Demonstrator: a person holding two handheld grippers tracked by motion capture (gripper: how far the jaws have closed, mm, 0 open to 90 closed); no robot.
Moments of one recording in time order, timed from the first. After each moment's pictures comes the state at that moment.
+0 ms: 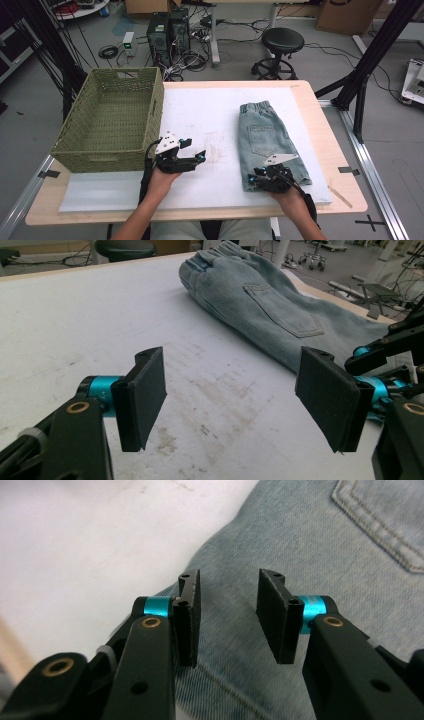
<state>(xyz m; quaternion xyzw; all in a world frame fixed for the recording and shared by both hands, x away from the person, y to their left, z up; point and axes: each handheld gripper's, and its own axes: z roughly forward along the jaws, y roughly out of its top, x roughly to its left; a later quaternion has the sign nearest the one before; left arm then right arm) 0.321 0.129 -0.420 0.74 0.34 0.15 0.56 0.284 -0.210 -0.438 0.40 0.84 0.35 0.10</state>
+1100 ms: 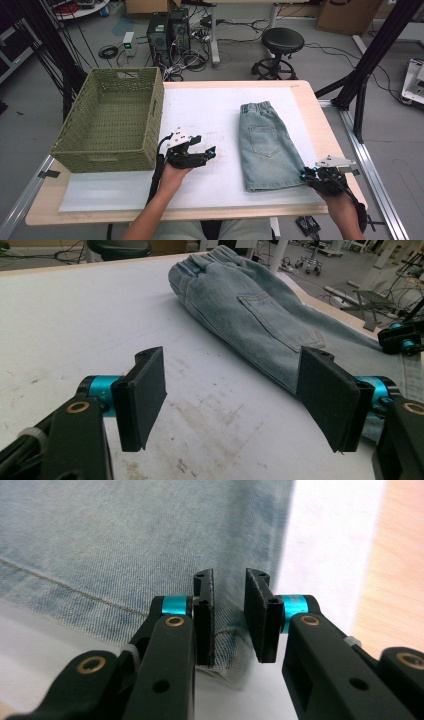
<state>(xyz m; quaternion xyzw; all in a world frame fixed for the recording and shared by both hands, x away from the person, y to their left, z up) 0.335 0.104 -0.418 0.73 0.36 0.14 0.56 0.267 -0.337 -0.432 0.48 0.80 0.29 0.21</state>
